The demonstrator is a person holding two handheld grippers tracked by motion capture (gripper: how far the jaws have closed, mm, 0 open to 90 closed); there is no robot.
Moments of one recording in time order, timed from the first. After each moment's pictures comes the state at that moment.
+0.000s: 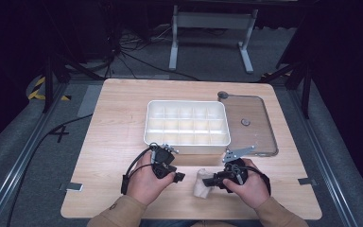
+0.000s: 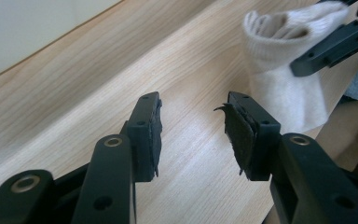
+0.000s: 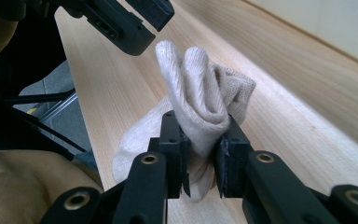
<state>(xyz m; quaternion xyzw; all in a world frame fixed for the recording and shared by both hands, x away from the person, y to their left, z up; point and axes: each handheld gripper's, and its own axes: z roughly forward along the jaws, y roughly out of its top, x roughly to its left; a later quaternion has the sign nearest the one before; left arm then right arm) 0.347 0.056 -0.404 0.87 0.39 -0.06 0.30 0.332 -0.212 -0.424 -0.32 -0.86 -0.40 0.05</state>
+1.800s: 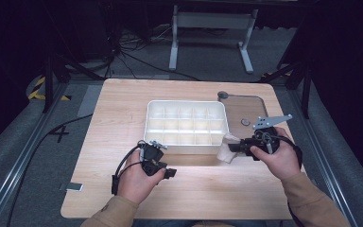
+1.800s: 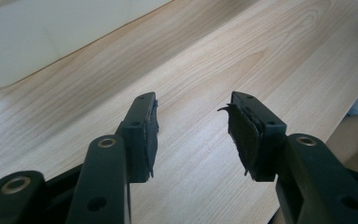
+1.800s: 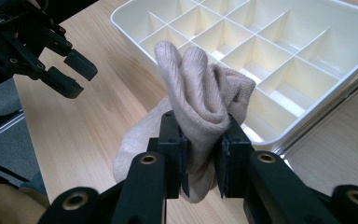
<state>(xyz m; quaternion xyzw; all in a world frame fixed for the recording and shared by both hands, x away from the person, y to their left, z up) 0.349 0.082 -0.399 0.85 0.43 -0.04 0.32 0.373 -0.271 -0.335 -0.33 -0.85 -0.41 -0.06</state>
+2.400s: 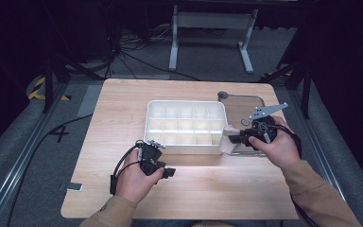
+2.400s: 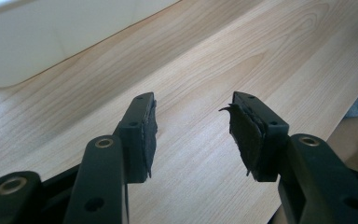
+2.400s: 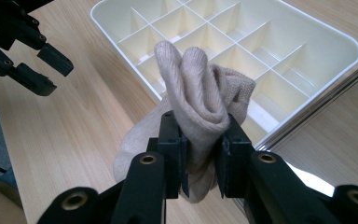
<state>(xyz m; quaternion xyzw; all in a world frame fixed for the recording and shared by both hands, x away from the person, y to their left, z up) 0.349 0.086 -0.398 0.84 0.43 -0.04 0.32 0.396 -0.266 -0.319 -0.31 -0.87 -0.38 -0.08</state>
